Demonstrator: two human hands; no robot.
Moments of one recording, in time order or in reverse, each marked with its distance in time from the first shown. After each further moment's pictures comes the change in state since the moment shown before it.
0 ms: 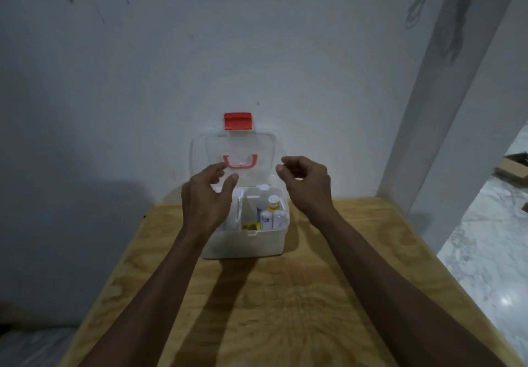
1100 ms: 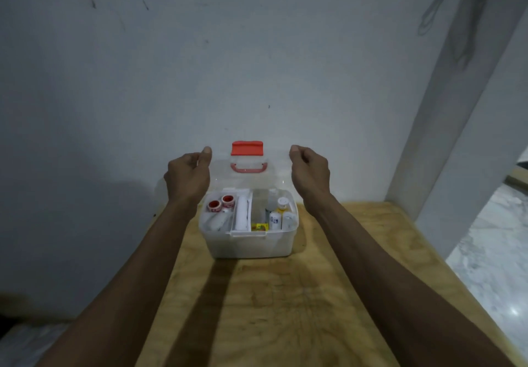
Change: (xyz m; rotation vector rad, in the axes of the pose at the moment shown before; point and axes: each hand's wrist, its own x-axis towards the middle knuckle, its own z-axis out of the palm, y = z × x) left_hand 0.042 -0.001 -0.034 -0.171 0.098 -0.362; right_hand 0.017 -0.026 0.021 0.108 0.041 0.217
